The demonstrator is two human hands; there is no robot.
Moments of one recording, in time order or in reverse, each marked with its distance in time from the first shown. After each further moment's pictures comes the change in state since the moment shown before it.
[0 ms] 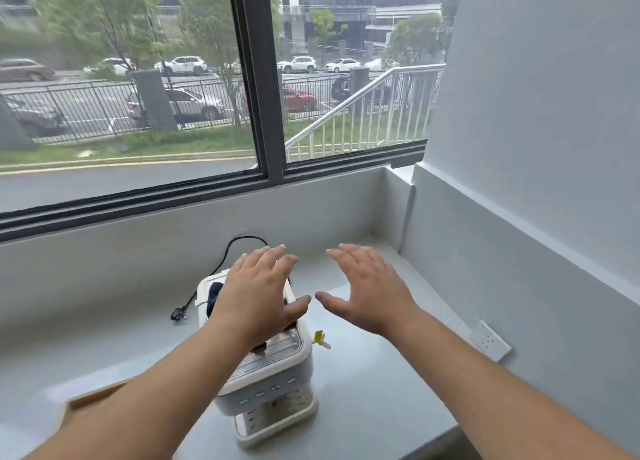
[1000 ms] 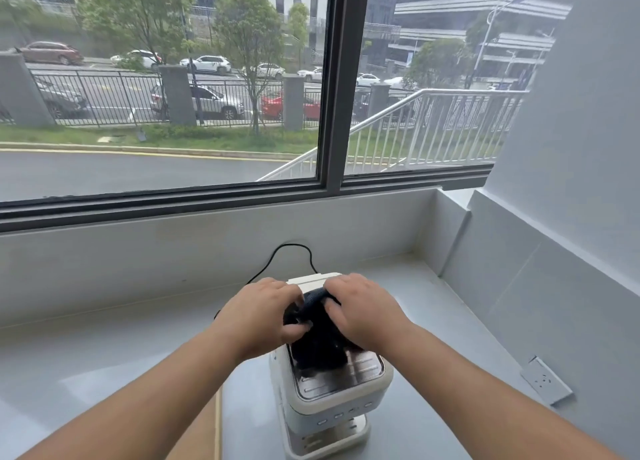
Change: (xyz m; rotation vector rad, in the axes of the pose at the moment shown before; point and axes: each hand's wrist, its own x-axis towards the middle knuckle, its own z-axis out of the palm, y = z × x) left_hand -0.030 -0.155 0.004 -0.162 -0.093 0.104; right_hand 0.062 -0.142 0.044 0.006 -0.102 -0.198
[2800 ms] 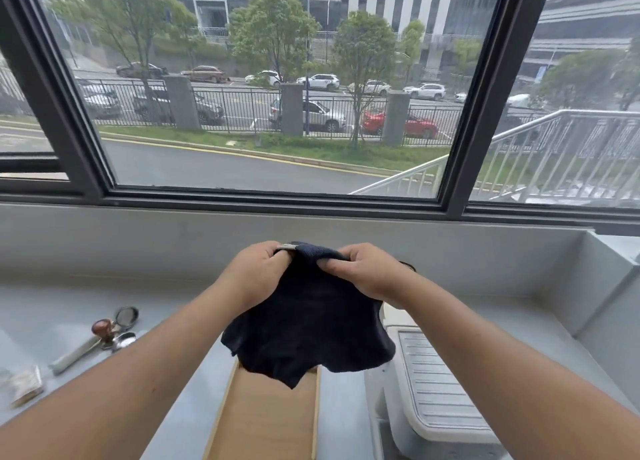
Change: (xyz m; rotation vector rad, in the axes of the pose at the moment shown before) left_hand -0.109 -0.123 -0.117 -0.605 0.309 -0.682; right_hand 0.125 -0.157 -0.002 0.790 -0.343 -0.001
